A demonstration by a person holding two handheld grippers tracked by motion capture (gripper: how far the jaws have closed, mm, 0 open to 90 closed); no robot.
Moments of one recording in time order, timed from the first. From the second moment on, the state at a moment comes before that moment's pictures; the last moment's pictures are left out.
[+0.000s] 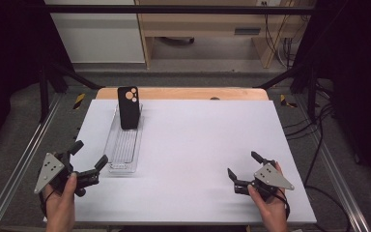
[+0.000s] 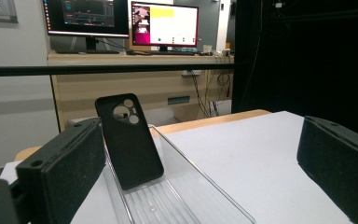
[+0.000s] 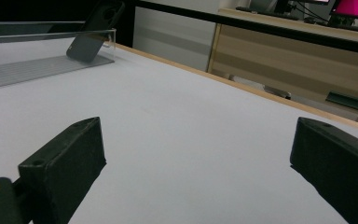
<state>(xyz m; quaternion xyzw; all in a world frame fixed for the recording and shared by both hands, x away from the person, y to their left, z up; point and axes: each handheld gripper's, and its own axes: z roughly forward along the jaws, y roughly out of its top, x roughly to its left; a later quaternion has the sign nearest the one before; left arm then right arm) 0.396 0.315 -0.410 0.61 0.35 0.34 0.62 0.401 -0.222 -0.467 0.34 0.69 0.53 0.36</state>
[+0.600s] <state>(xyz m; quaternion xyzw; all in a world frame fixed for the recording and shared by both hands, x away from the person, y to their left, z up) 0.397 0.314 -0.426 0.62 0.35 0.34 0.62 0.401 -0.223 -0.467 0.34 0.69 0.53 0.36</state>
